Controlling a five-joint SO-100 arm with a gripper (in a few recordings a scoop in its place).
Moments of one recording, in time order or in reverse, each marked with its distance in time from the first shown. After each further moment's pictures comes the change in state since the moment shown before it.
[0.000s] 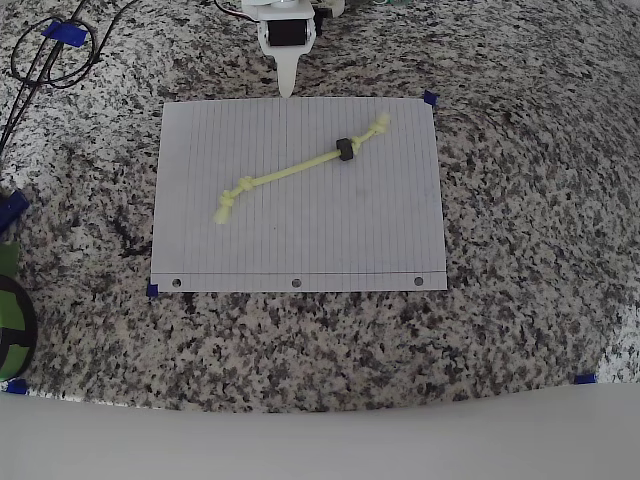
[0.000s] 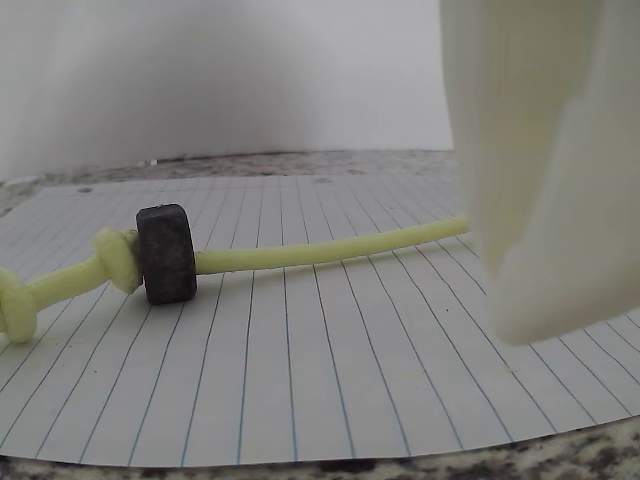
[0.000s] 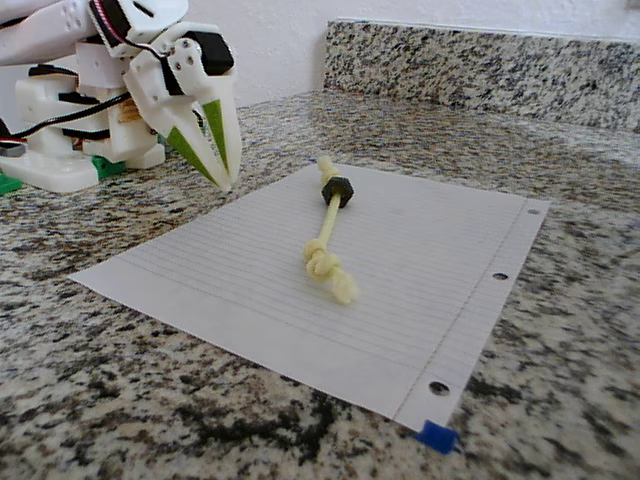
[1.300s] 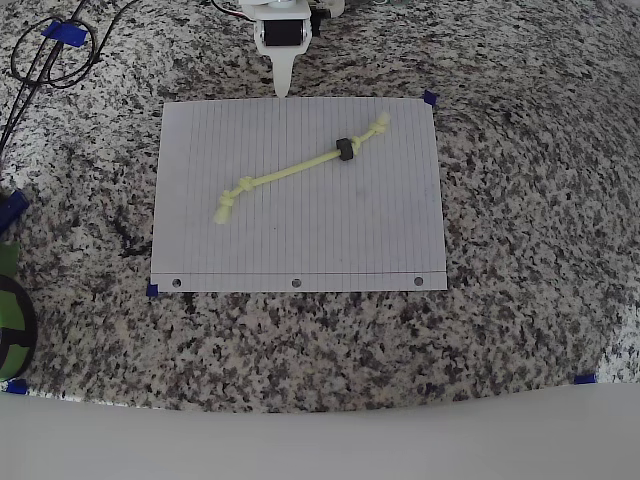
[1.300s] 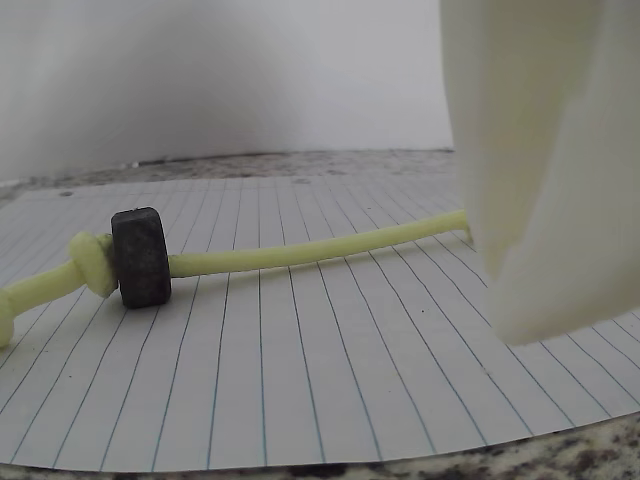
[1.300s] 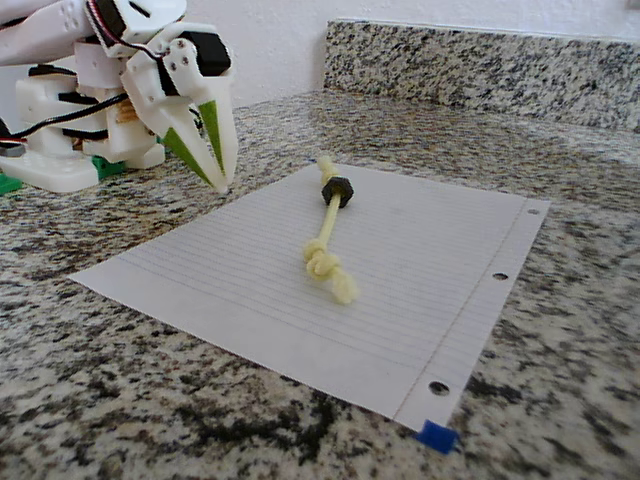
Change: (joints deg) arm 1.7 0.0 0.0 0.0 0.0
